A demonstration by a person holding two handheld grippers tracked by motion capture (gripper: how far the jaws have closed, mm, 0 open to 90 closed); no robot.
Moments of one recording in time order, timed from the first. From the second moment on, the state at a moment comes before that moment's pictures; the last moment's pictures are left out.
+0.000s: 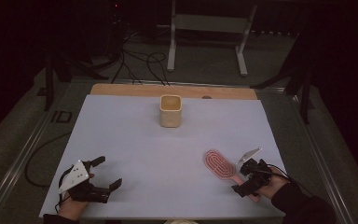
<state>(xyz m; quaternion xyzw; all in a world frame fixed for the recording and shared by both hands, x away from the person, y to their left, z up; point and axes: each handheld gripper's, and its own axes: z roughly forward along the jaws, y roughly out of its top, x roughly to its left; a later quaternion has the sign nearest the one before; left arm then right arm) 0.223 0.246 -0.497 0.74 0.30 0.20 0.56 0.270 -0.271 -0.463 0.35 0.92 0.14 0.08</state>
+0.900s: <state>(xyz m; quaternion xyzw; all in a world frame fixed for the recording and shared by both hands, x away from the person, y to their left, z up) 0.223 0.246 -0.497 0.74 0.30 0.20 0.56 0.283 -0.253 -0.480 0.36 0.93 0.09 0.05</state>
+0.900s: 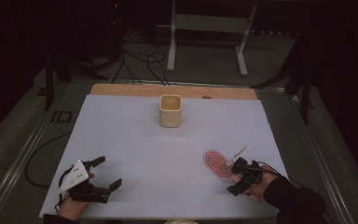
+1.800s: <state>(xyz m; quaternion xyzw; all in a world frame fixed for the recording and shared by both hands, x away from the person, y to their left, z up) 0.224 0.246 -0.498 0.74 0.31 0.20 0.56 0.294 -0.253 -0.486 0.37 0.93 0.07 0.04</state>
